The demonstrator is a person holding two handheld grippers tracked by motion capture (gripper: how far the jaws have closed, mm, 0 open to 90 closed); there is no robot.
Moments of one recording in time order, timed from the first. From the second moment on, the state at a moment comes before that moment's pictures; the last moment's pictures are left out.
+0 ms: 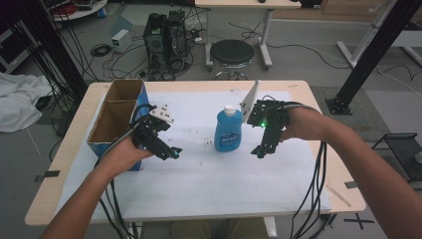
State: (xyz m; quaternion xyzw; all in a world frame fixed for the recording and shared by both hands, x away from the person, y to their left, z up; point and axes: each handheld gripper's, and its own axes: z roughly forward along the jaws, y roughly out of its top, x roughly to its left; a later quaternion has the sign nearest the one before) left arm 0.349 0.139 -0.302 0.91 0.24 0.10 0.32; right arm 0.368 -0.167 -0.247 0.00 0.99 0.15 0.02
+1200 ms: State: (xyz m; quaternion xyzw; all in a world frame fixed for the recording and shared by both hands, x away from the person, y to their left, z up) left arm 0.392 0.132 -0.310 0.80 0.32 0.21 0.46; right arm 0.377 -0.179 -0.246 0.02 0.98 0.17 0.02
